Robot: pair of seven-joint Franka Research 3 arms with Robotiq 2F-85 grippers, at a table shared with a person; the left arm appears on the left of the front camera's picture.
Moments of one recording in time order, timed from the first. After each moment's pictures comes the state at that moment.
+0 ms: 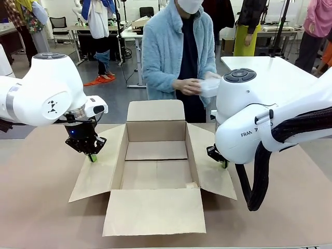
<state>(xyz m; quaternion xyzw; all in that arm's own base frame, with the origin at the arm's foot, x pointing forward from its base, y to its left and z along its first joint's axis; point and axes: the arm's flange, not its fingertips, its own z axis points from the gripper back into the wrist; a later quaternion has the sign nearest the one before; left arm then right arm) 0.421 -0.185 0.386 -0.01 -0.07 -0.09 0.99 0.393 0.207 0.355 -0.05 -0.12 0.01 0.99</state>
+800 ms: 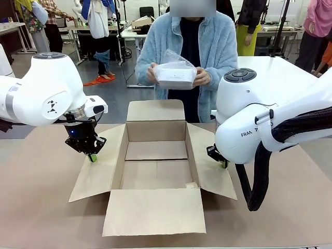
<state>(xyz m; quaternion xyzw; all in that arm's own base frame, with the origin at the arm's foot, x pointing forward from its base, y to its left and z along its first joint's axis) 0.421 -0.185 0.386 -0.01 -0.07 -0.09 0.99 0.393 0.207 0.355 -0.05 -0.12 0.01 0.99</state>
